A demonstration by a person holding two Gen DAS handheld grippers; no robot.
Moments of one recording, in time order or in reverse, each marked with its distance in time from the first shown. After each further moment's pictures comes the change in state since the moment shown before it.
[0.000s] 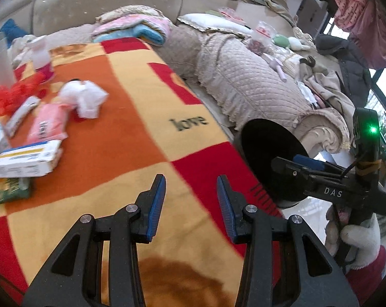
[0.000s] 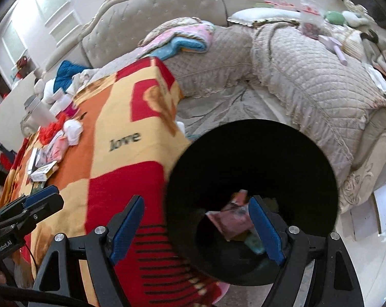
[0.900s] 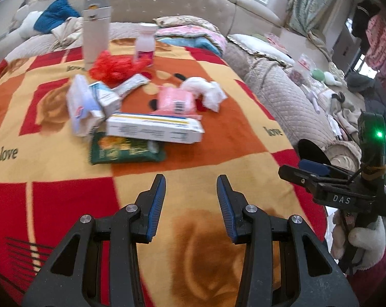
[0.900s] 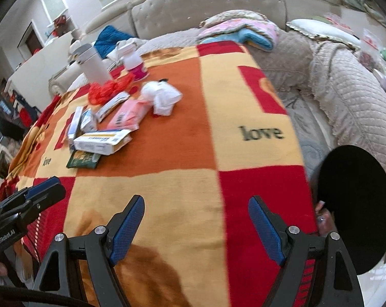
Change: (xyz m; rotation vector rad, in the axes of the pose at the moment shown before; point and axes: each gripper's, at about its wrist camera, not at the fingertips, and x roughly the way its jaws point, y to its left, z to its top) left arm -0.086 0.135 -0.049 -0.190 -0.078 0.120; right arm 0.026 0.164 -0.010 -0.217 0.071 0.101
